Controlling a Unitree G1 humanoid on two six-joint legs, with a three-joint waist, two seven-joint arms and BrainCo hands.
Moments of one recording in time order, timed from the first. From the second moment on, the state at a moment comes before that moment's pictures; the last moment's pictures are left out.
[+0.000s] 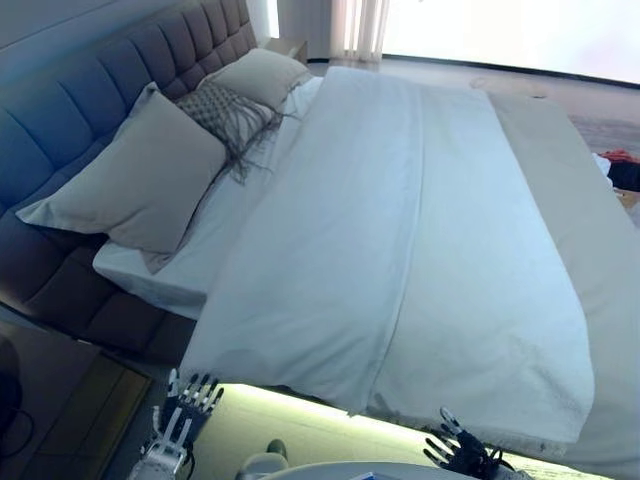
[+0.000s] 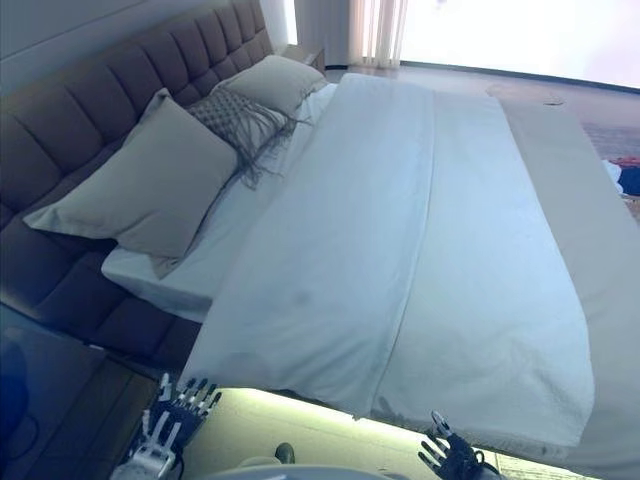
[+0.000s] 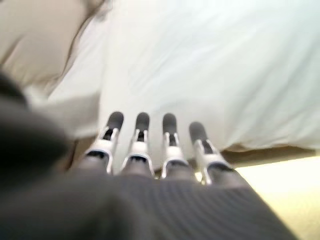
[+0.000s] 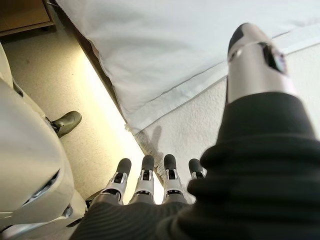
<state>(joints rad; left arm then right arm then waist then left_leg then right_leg) 0.04 0.32 0.09 1.05 -1.12 0.07 -0.54 0.02 -0.32 -0.04 1.26 0.85 0.20 0.39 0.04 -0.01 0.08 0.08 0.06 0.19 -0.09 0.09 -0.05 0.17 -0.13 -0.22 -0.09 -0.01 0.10</state>
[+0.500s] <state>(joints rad) 0.01 0.32 0.05 0.99 -1.14 0.05 -0.55 0.04 -0.32 -0.04 1.26 0.83 0.22 0.38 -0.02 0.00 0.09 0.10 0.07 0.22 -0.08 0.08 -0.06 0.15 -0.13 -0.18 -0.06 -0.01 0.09</state>
